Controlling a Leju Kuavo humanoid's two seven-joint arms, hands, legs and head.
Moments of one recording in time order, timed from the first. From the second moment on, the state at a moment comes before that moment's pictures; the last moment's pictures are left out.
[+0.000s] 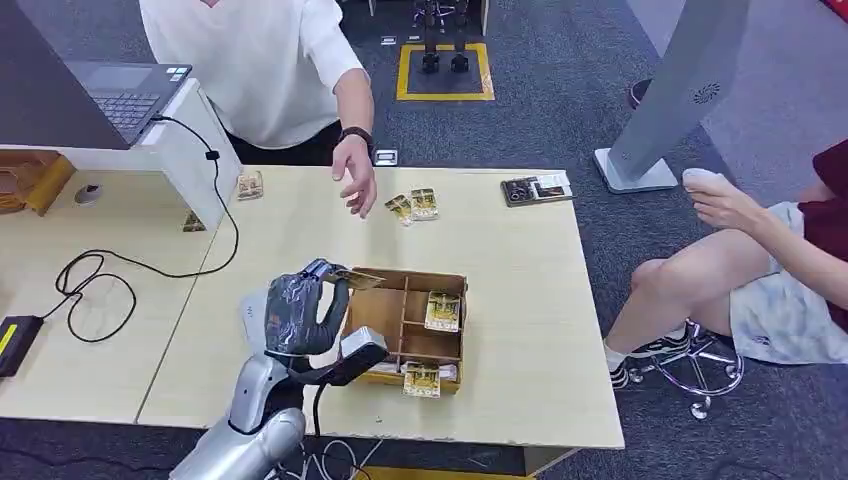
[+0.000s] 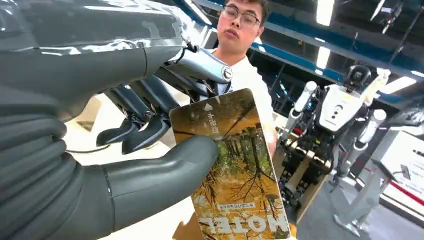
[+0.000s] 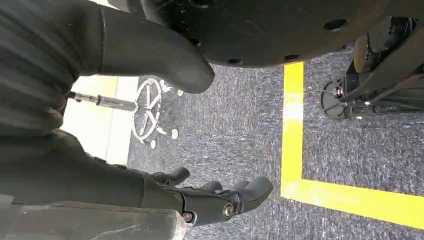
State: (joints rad) left arm -0.34 0.06 -0.53 -1.25 -0.88 0.66 -0.05; right arm -0.05 0.07 1.49 -0.05 -1.55 -0.33 0.00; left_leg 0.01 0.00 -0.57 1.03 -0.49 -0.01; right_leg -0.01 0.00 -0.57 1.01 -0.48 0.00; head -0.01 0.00
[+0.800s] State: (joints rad) left arm -0.56 -0.03 -0.50 -0.99 -0.66 0.61 0.01; right arm -0.06 0.07 1.49 -0.05 -1.55 -0.35 0.00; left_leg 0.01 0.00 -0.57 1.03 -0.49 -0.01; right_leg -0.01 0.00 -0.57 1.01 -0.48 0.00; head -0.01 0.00
